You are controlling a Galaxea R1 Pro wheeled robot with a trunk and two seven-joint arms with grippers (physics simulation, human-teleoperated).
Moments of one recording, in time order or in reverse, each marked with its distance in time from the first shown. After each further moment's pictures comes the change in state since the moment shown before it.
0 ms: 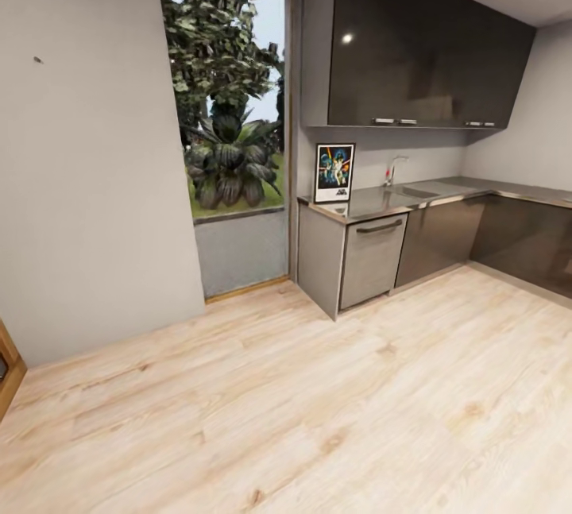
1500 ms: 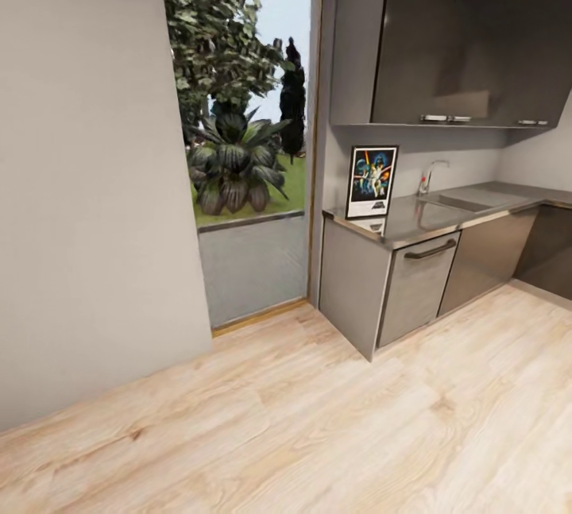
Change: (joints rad) left arm 0.000 0.001 0.014 0.000 0.000 -0.002 0.000; right arm 0.000 0.000 -0.004 0.000 -0.003 -0.021 0.000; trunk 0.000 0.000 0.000
